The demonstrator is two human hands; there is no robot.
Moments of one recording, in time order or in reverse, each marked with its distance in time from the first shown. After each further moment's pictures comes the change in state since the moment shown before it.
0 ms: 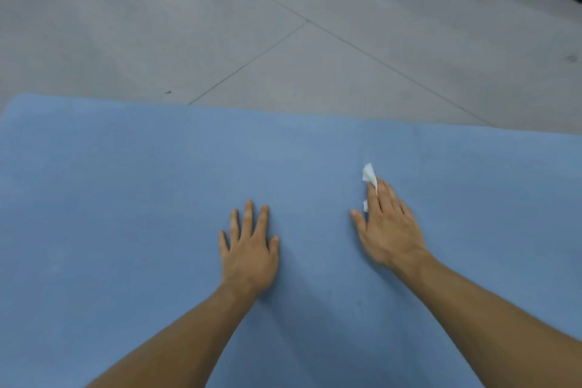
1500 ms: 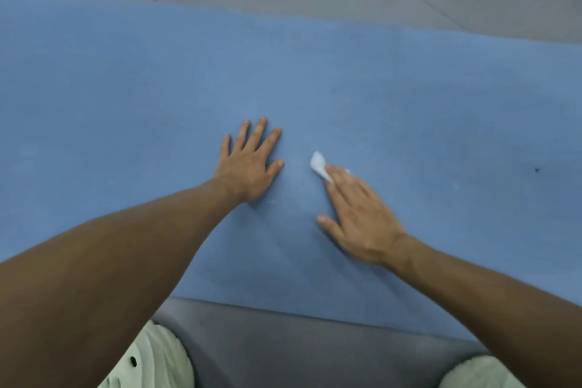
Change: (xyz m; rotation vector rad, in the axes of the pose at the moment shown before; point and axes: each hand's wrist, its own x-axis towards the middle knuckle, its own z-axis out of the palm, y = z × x) left_hand -0.030 0.007 0.017 0.123 -0.070 0.345; right_hand -0.163 0.019 0.035 -0.084 -0.070 -0.474
